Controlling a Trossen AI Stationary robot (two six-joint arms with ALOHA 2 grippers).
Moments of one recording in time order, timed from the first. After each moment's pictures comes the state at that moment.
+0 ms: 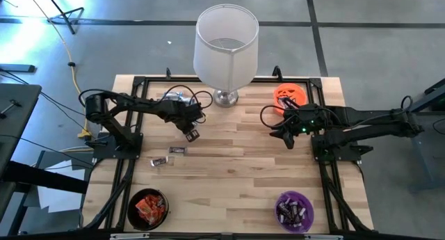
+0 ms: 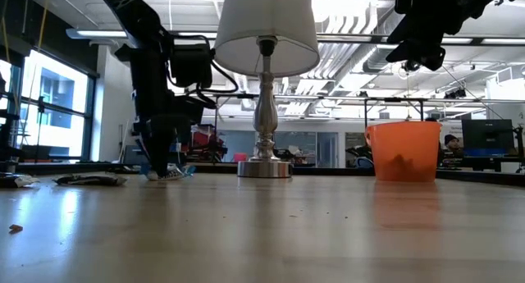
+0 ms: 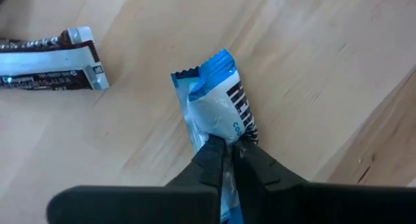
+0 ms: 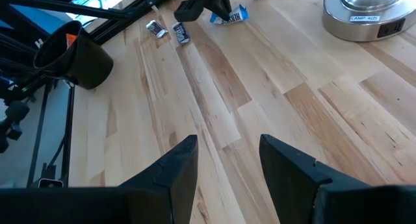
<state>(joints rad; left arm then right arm) 0.29 1.66 0.80 -0.59 -0.09 -0.33 -0.03 0.78 0.68 -0.50 0.00 0.52</state>
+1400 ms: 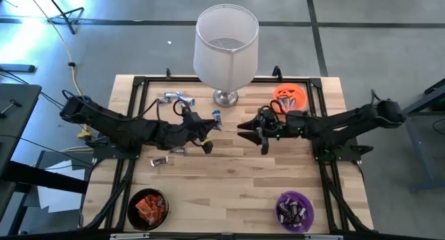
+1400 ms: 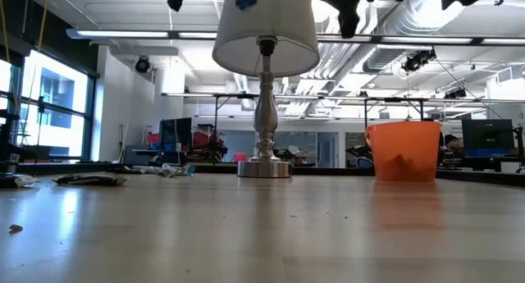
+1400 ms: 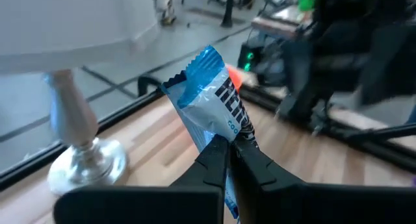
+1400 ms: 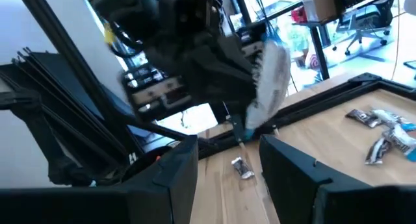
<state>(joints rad) -0.27 1.34 1.03 -0.04 -0.79 -0.38 0.09 1.21 0.68 0.55 0.07 0.42</state>
